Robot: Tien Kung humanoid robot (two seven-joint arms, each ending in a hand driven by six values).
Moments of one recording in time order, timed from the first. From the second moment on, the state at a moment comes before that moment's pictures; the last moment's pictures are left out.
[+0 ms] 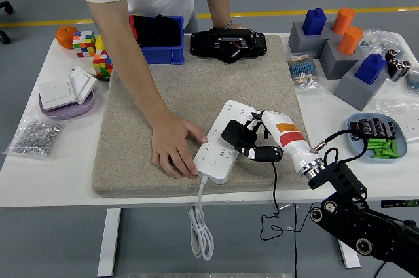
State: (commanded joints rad) left arm 0.07 0.10 -1.07 -0.18 0.76 -0.05 0.12; right arm 0.45 -0.18 0.56 1.07 -1.62 -0.58 0.22
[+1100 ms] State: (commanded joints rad) left arm 0.08 0.10 -1.08 -0.18 0.75 -0.05 0.12; right arm 0.45 -0.17 0.55 1.04 -1.63 -0.59 0.23
